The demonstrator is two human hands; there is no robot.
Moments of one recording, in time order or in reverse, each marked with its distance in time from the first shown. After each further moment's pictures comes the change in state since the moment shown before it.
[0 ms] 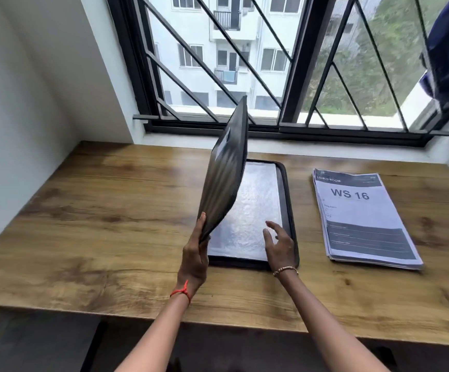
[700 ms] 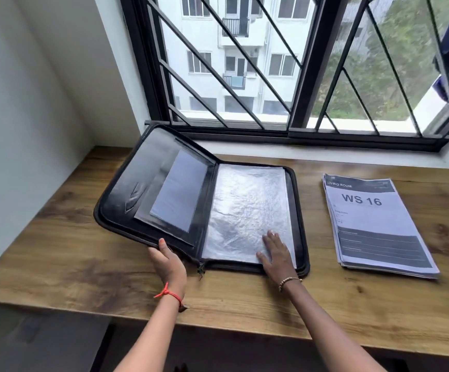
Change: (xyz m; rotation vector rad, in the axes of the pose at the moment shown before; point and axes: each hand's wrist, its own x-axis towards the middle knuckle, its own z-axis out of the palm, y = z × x) left_hand 0.010 -0.031 -0.033 -0.115 0.659 -0.702; right_hand 0.000 0.033 0.024 -0.431 -0.364 -0.174
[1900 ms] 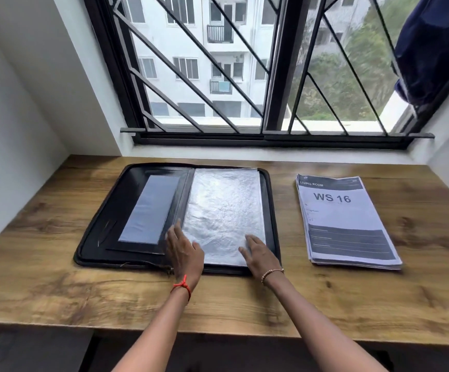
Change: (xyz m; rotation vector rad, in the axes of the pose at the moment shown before) left_hand -0.058 0.020 0.052 0.533 -0.314 0.486; right_hand -0.005 0.000 -0.039 -0.031 -0.118 0.014
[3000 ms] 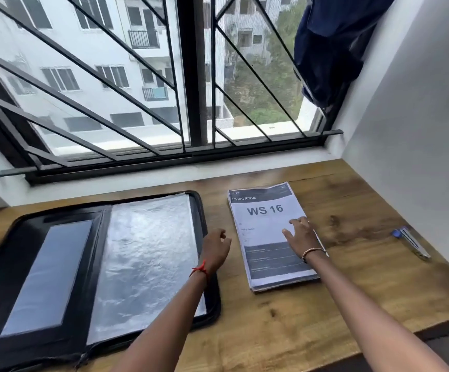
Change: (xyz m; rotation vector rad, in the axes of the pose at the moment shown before) left_hand 0.010 0.170 0.157 -0.131 -0.741 0.196; right_hand 0.018 0.188 -0.176 -0.035 0.348 0.459
